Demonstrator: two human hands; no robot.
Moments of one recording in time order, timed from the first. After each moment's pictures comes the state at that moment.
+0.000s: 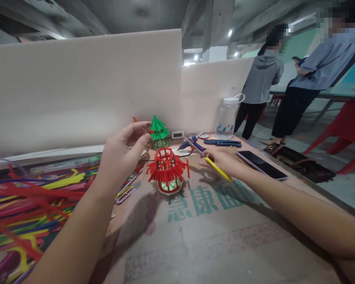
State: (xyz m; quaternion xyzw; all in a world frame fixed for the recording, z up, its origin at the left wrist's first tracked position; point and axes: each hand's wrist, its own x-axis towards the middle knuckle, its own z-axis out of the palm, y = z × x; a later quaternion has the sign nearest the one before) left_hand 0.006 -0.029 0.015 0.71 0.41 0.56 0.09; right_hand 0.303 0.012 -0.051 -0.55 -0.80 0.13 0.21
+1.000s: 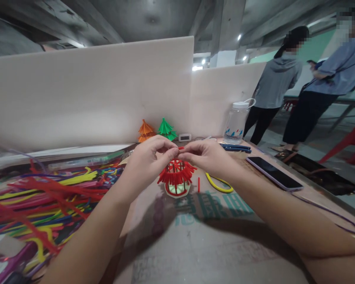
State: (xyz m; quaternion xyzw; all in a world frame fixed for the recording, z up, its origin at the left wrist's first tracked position) left_hand 0.022 -0.047 0.023 0.80 0.39 0.45 0.06; right_hand 0.215 -0.018 0.012 -0.32 -0.79 0.33 0.41
